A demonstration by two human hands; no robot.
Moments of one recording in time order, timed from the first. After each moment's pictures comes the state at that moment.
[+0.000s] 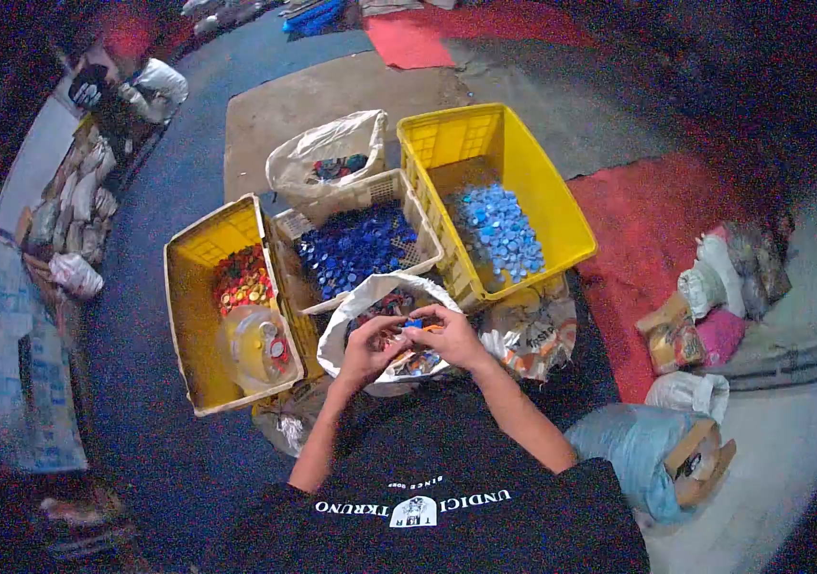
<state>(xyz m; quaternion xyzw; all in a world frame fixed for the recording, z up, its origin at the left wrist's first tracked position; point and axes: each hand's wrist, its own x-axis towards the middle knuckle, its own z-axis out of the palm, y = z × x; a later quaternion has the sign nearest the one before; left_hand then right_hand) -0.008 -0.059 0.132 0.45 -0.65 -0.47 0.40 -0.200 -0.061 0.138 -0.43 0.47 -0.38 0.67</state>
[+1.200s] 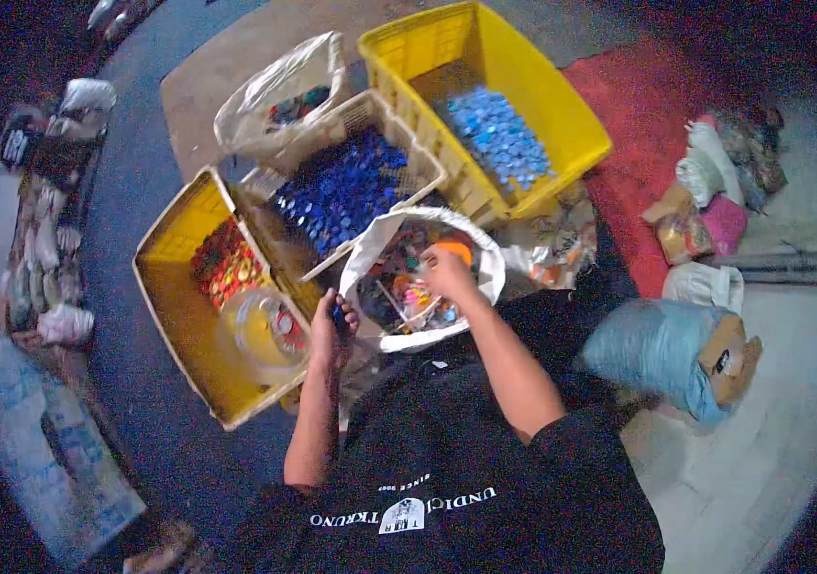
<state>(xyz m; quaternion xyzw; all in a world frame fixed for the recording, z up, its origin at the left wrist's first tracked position) 0.114 -0.083 0.025 0.46 -0.02 -0.78 0.42 -0.139 -0.092 -0.029 -0.50 0.71 -0.23 0.44</state>
